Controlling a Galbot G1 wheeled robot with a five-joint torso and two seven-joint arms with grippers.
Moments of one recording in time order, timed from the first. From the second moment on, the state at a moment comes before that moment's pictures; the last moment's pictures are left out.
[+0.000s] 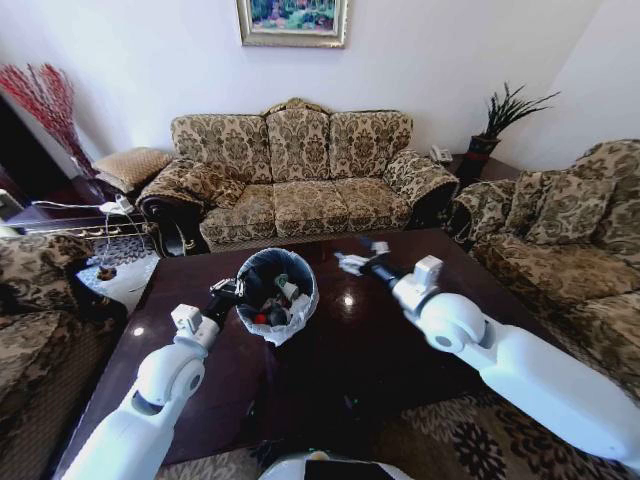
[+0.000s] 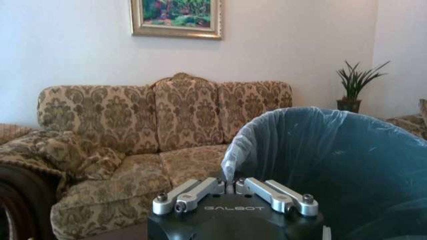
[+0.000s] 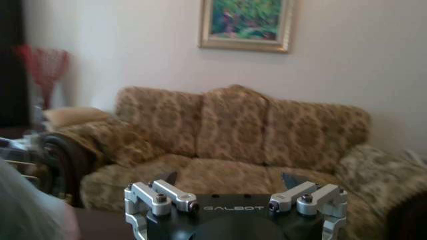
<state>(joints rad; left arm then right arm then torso) 1.40 -1.06 -0.60 -2.24 -0.47 0.30 -0.07 -0.87 0.63 0.07 2.07 0.86 -0.18 0.36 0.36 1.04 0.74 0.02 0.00</state>
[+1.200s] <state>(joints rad) 1.46 -1.11 -0.62 -2.29 -0.41 0.26 -0.10 -1.44 0.96 0.69 1.99 0.59 -0.18 0.04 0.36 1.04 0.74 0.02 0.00</state>
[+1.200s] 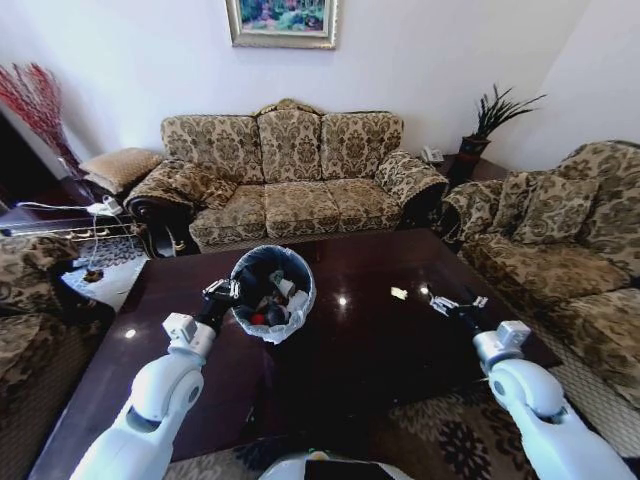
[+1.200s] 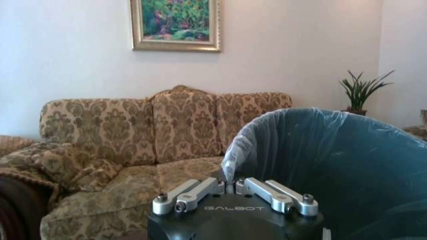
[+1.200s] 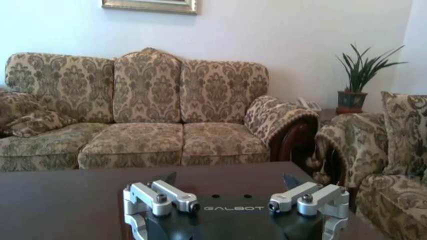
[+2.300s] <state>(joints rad) 1.50 -1.14 -0.61 -2.30 -0.39 0.23 -0.09 -1.48 1.04 0.60 1.97 0.41 -0.13 -0.01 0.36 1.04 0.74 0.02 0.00</state>
